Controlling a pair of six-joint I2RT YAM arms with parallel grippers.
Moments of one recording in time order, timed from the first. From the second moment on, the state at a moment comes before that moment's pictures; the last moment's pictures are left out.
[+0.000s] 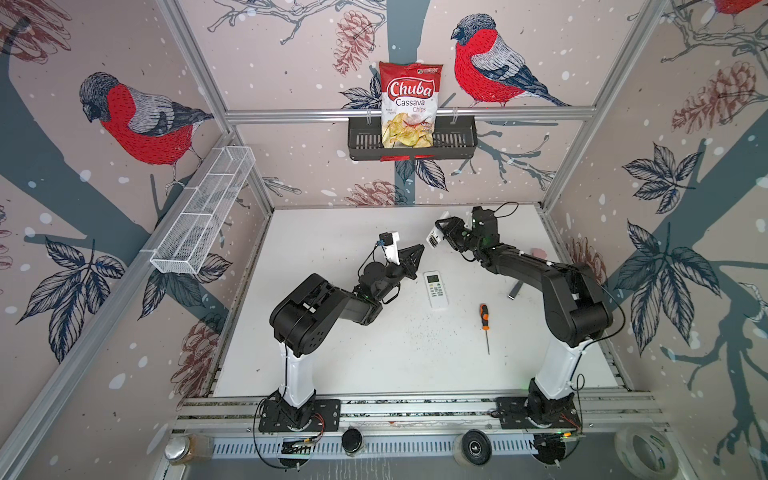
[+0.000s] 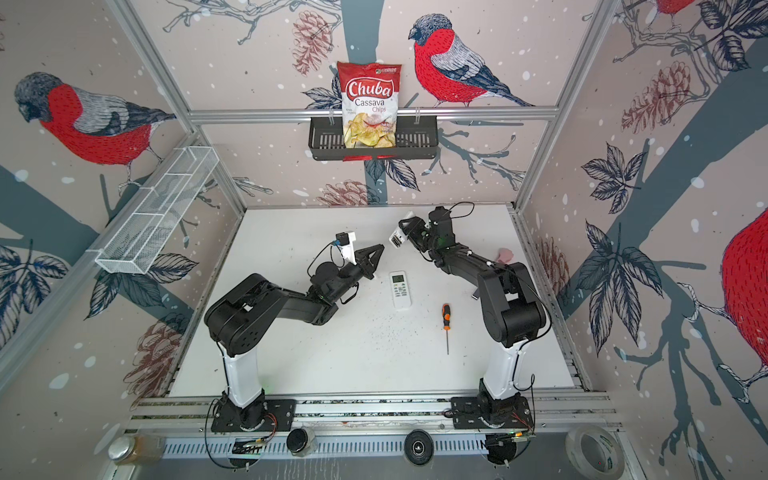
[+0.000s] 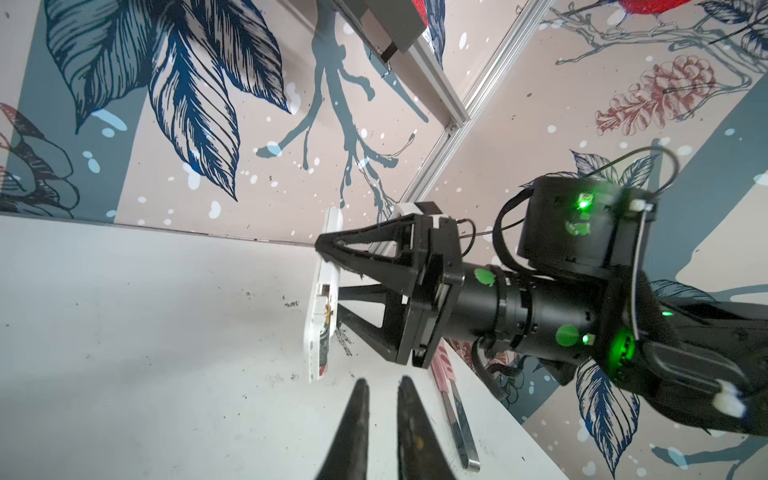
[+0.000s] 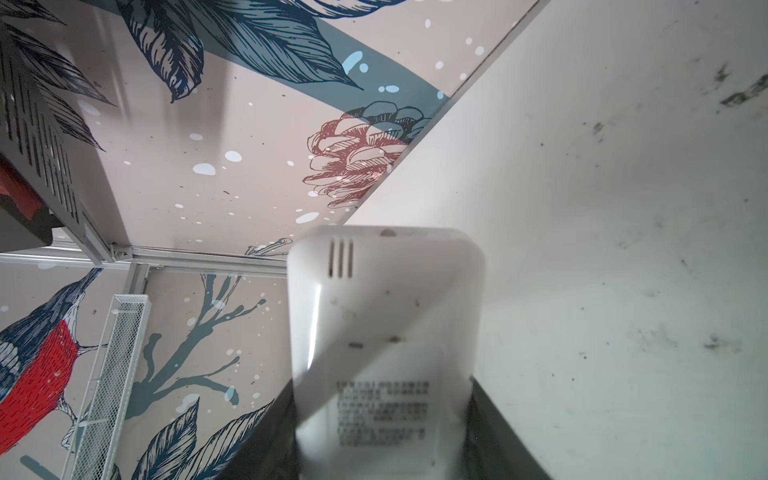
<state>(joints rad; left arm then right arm) -0.64 1.90 0.77 1.29 0.16 -0.60 0.36 1.87 1.18 0.28 -0.32 1.01</state>
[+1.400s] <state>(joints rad) -0.50 0.97 0.48 0.31 -0.33 -0.53 0.78 2.27 1.95 -0.81 -0.06 0.31</state>
